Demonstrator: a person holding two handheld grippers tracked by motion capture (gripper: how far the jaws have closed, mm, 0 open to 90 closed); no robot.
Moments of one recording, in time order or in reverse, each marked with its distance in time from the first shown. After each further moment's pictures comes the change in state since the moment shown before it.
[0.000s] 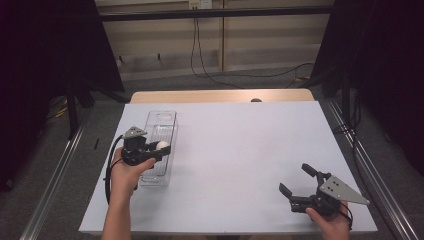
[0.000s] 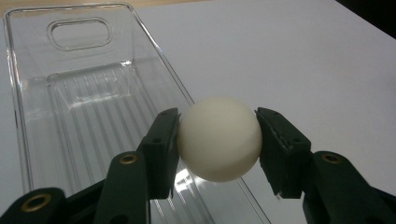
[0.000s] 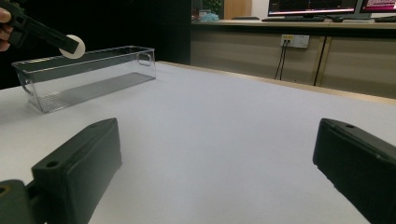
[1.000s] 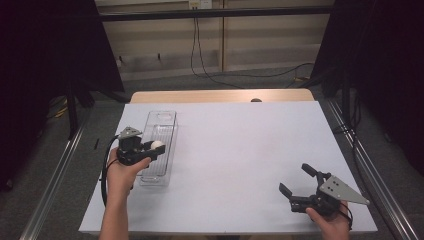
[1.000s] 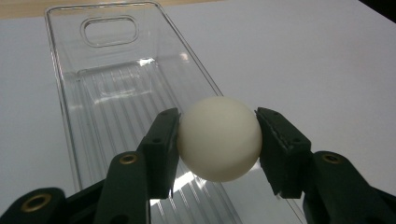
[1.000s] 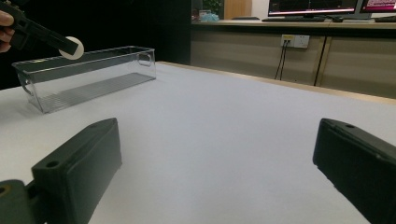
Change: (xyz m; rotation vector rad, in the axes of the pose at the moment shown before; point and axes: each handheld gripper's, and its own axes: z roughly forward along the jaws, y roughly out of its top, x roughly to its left) left arm 0.012 -0.004 -0.003 -0.006 0.049 -0.013; right arm 0.000 0.000 0.000 0.003 0.000 0.001
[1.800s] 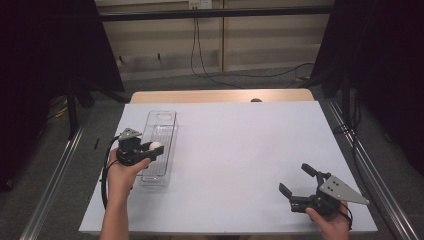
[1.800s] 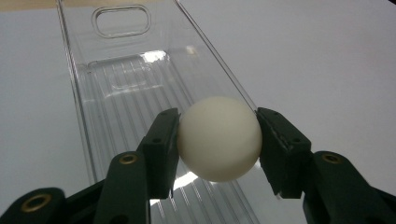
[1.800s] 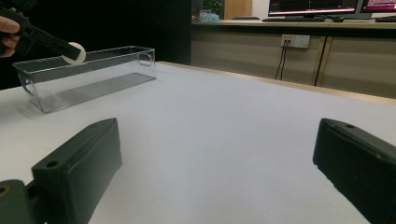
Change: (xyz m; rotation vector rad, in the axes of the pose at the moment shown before) left arm 0.006 -0.006 0.006 0.009 0.019 -0.013; right arm 0.001 0.000 0.000 -0.001 -0.002 0.010
